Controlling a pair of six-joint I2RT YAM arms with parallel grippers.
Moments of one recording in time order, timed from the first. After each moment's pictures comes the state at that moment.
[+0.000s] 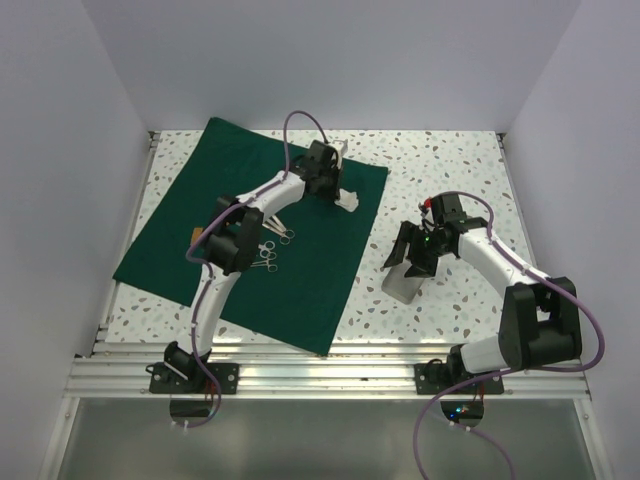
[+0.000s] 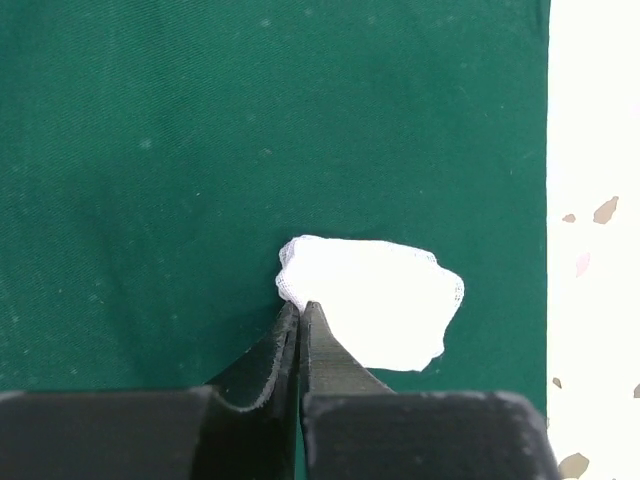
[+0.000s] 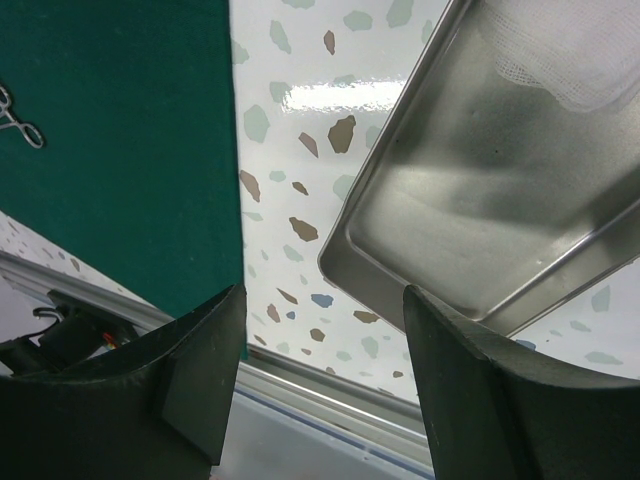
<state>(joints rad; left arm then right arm) -0.53 2.46 2.02 -0.37 0.13 -0.28 0.16 1.42 0.88 -0.65 -0.39 0.50</state>
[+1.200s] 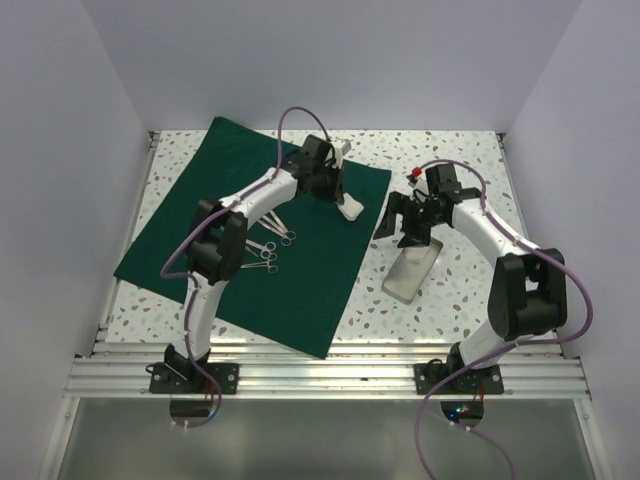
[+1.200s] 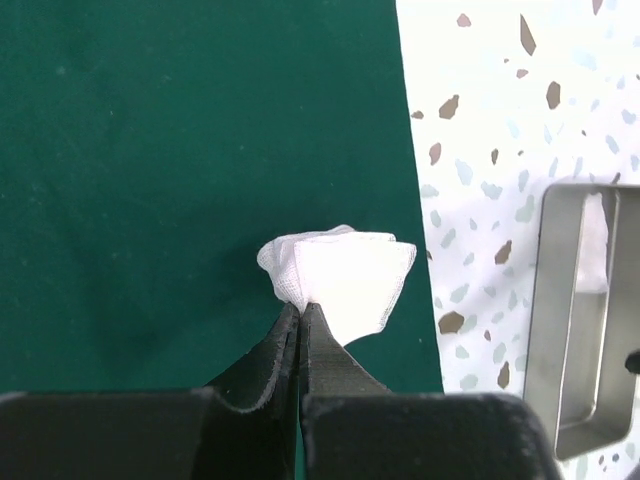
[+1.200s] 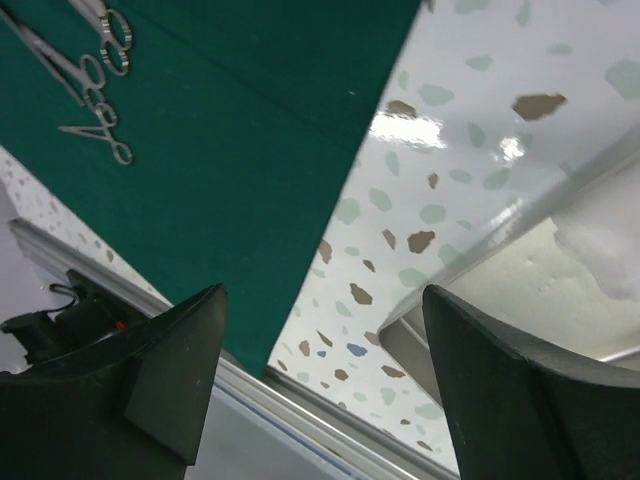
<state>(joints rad) -0.54 2.27 1.90 -0.45 0.27 -0.27 0.16 1.59 1.13 -0.67 -0.46 0.39</state>
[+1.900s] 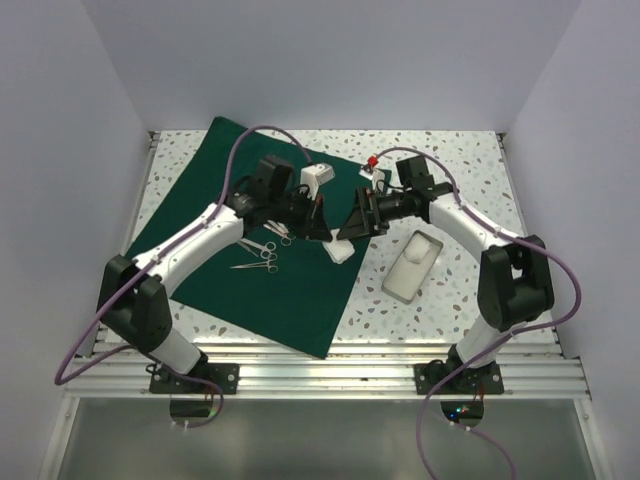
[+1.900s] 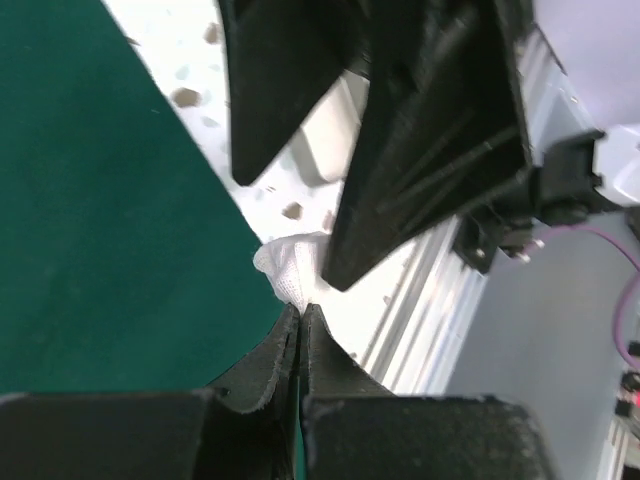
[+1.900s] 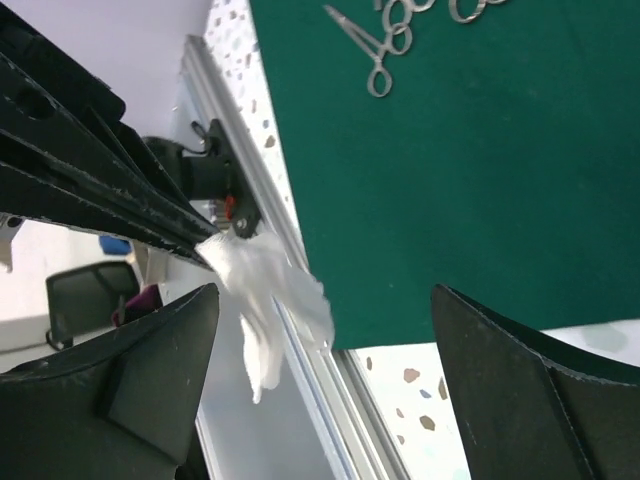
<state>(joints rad) -0.57 1.59 1.31 -0.46 0.63 -0.17 0.31 1.69 1.25 -0.51 -0.96 0.24</state>
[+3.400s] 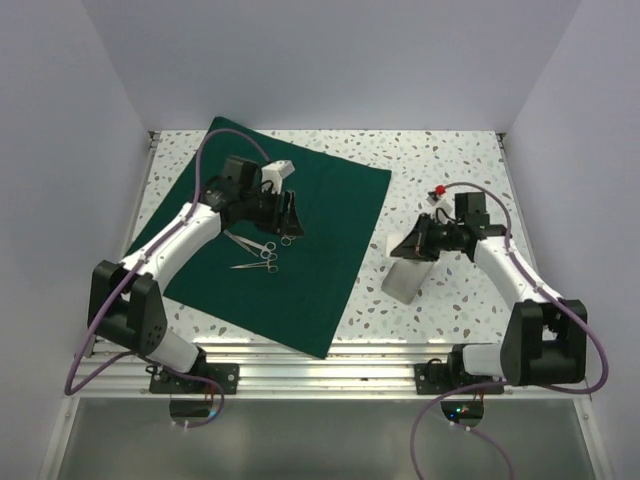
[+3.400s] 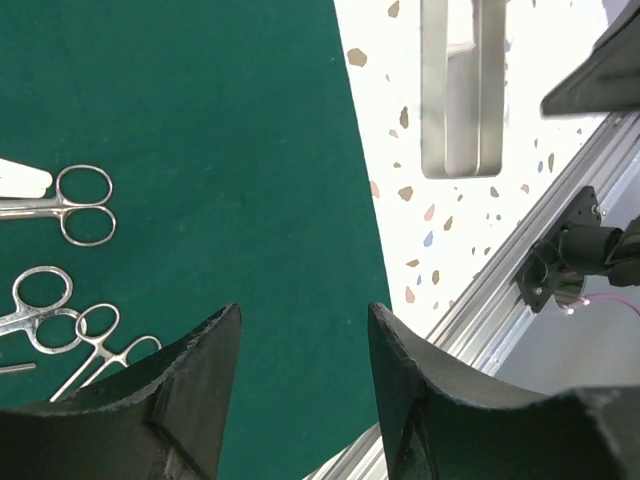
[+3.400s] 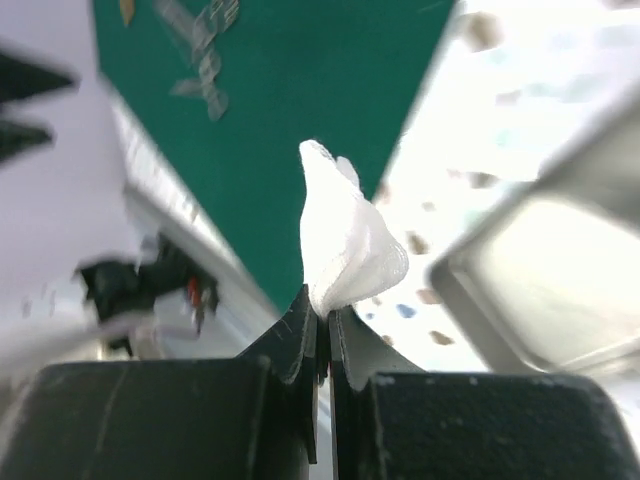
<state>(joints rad) -0.37 1.51 1.20 -0.54 0.57 -0.19 0.07 1.33 0.84 -0.49 -0.77 0.42</state>
